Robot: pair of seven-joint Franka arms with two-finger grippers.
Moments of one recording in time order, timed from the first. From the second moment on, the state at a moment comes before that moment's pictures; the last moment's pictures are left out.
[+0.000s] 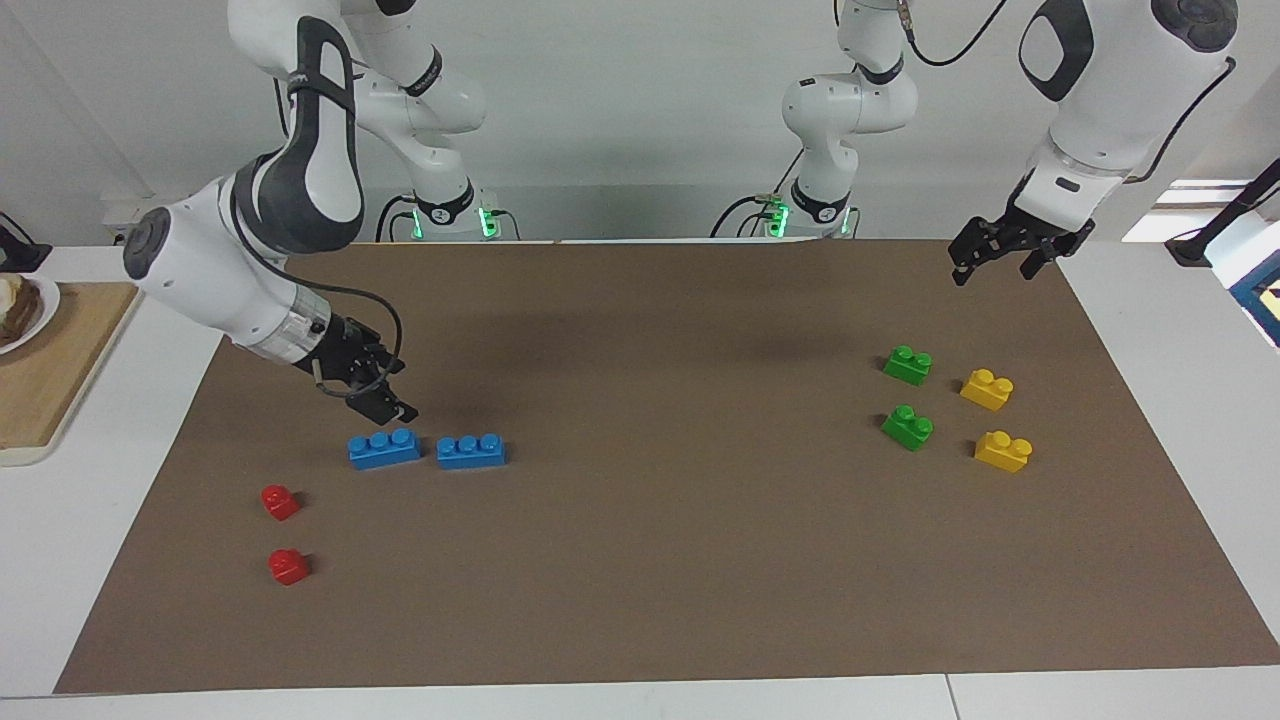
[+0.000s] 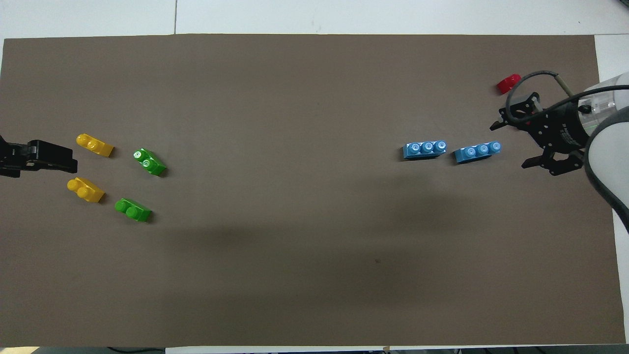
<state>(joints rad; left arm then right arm) -0.02 -0.07 -0.02 -1.67 -0.01 1.57 -0.03 -0.04 0.04 0.01 -1.77 0.24 1.78 0.70</state>
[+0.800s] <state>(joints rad) -0.02 -0.06 -0.02 -1.67 -0.02 1.57 -0.03 -0.05 -0.18 0.01 -1.76 0.08 1.57 0.02</state>
